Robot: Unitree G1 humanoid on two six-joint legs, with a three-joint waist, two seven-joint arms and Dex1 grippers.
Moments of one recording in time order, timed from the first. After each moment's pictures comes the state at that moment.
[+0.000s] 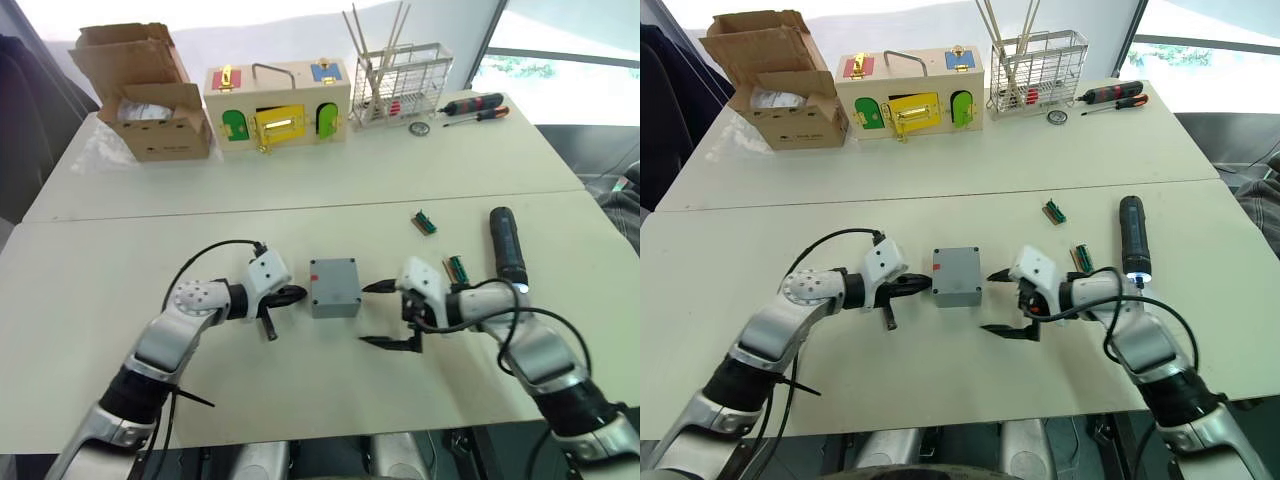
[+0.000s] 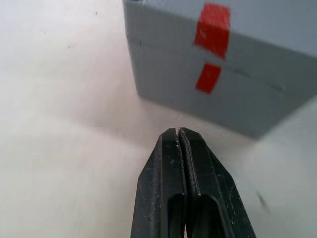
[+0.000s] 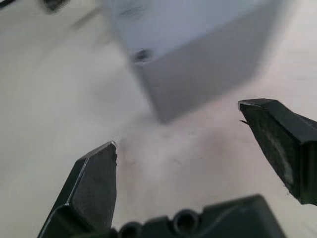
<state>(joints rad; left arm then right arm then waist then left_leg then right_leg) -0.29 0.59 -0.18 -0.21 -0.22 0.55 -0.89 -0.20 -0.72 0.07 -0.33 0.19 0.45 1.02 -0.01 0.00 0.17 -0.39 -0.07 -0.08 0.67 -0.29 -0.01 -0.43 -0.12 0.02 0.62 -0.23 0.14</state>
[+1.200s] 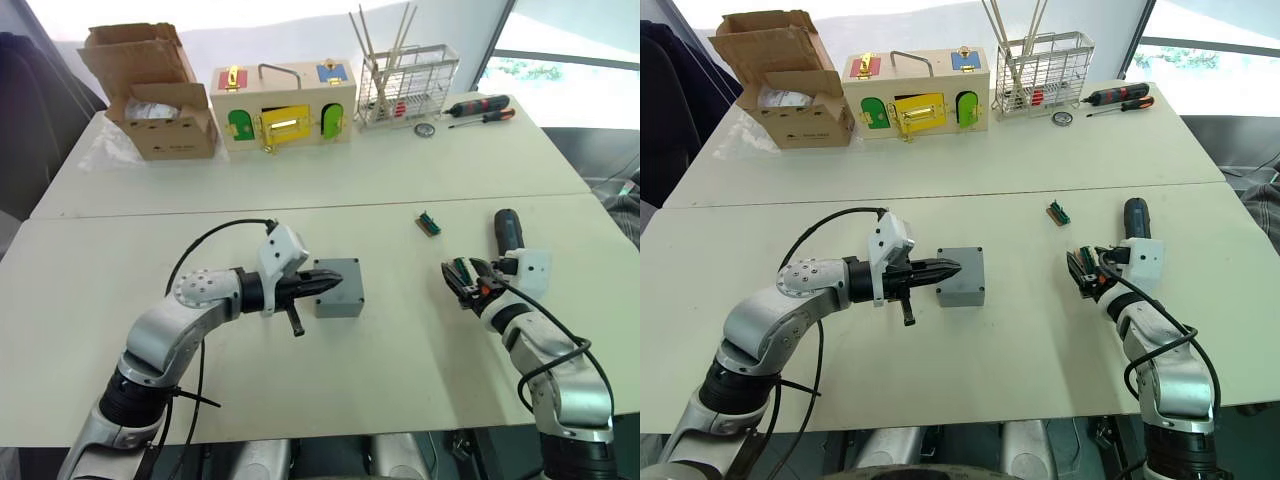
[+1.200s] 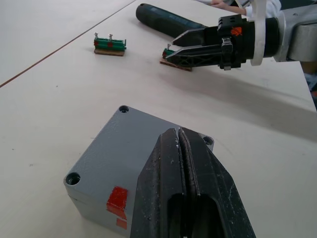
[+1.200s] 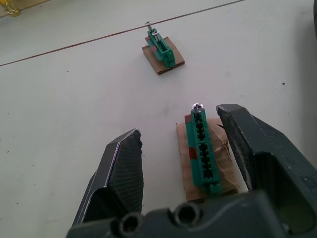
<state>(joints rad) -0.36 0.47 -0.18 -0.45 -0.46 0.75 -0.77 -0.03 -0.39 -0.25 -0.34 0.25 0.59 0.29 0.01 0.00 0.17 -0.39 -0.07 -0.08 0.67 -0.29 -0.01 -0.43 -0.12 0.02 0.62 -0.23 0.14</state>
